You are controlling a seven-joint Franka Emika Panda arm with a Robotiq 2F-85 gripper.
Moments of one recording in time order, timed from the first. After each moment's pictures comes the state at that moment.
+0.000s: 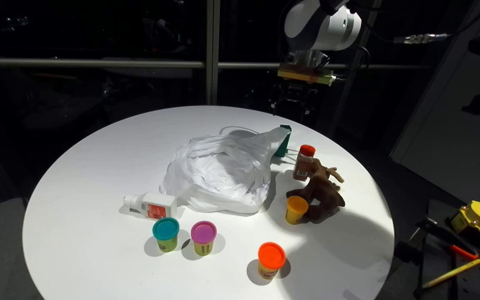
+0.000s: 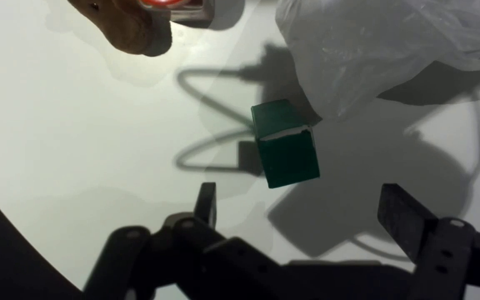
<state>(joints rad) -0.13 0.65 -0.20 -1.69 0.15 2.34 0.66</state>
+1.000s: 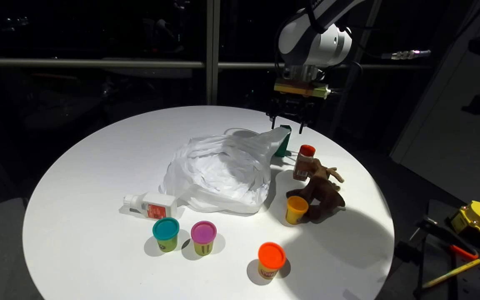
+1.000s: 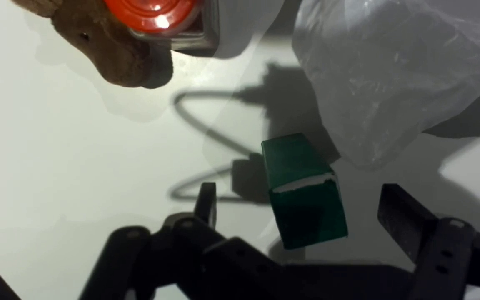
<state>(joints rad) -0.14 0.73 -0.18 -1.64 0.19 2.31 0.66</state>
